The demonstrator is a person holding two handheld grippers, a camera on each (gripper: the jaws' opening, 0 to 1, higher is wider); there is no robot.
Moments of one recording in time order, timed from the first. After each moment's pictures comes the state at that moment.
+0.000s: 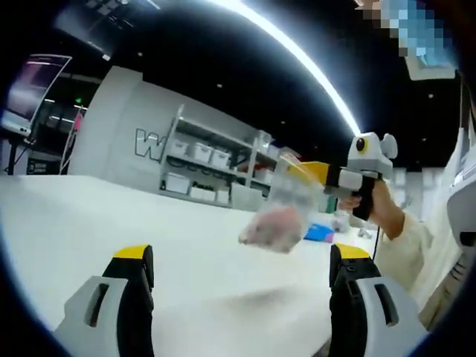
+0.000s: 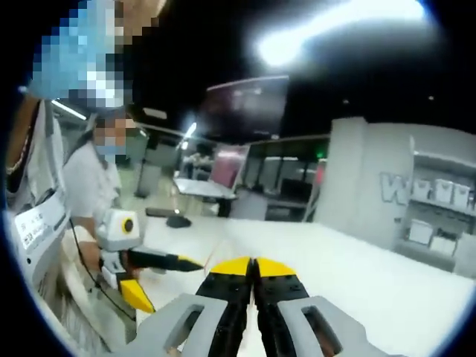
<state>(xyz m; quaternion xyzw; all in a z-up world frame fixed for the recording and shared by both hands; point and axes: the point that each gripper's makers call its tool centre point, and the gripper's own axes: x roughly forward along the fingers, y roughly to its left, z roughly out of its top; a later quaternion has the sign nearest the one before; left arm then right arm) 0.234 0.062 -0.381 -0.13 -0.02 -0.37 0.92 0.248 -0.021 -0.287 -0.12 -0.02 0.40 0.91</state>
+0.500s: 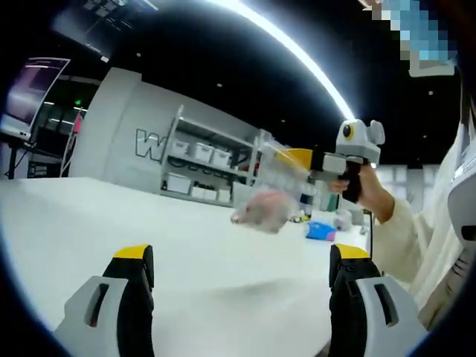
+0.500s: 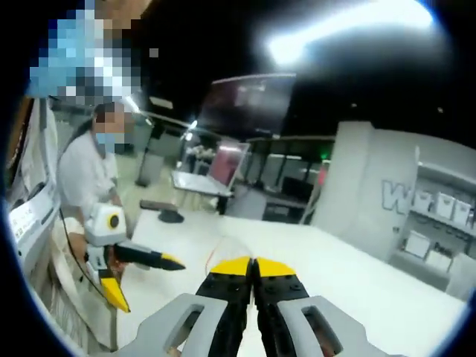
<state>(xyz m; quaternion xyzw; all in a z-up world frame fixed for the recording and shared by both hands) 0.234 0.063 -0.381 -0.12 -0.02 -0.36 0.92 0.274 -0.022 -0.269 -0.16 -0.02 0.40 0.90</state>
